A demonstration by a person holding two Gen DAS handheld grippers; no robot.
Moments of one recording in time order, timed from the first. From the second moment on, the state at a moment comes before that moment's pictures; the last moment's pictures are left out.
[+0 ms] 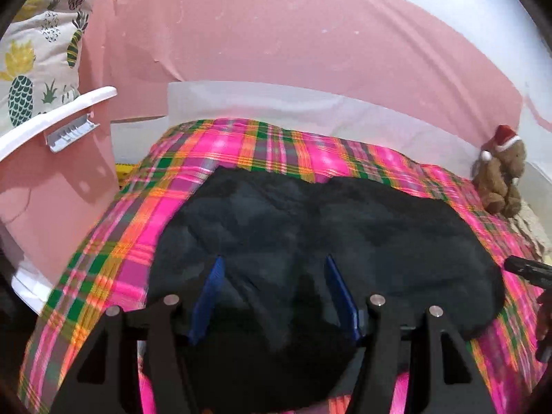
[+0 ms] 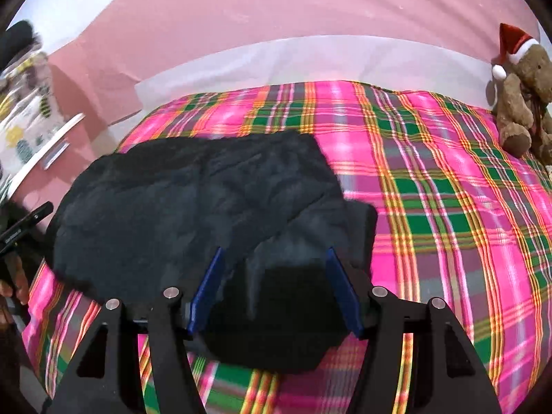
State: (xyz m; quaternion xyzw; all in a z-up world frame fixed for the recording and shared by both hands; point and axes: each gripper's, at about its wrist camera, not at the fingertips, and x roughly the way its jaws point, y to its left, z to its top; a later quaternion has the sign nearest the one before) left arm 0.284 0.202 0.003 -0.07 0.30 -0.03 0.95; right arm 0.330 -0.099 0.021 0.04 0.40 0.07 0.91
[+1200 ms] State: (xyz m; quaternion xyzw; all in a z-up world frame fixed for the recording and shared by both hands) left arm 0.102 0.101 0.021 -0.06 0.31 -0.03 0.95; right arm 0.143 -0.054 0.059 0.03 0.36 0.11 0.93
